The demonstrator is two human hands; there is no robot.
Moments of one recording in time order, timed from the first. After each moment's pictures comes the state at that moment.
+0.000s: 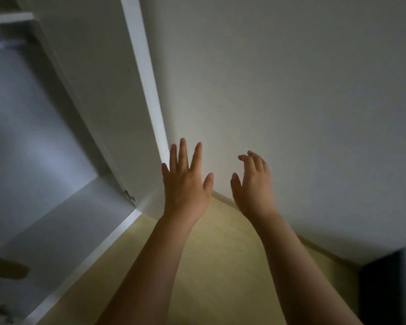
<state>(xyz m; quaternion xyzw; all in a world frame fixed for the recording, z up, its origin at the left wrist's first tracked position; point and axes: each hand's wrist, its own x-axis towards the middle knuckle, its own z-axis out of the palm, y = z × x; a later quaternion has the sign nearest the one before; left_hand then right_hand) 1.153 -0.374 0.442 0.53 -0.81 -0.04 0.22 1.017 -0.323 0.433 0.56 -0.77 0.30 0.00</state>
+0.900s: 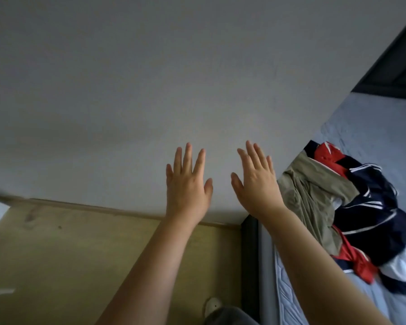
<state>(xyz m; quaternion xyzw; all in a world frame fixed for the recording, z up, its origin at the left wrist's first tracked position) 0.482 -0.267 0.254 0.33 -0.93 -0.13 0.12 0.365 -0.157 0.266 0.44 -0.88 0.16 0.00</state>
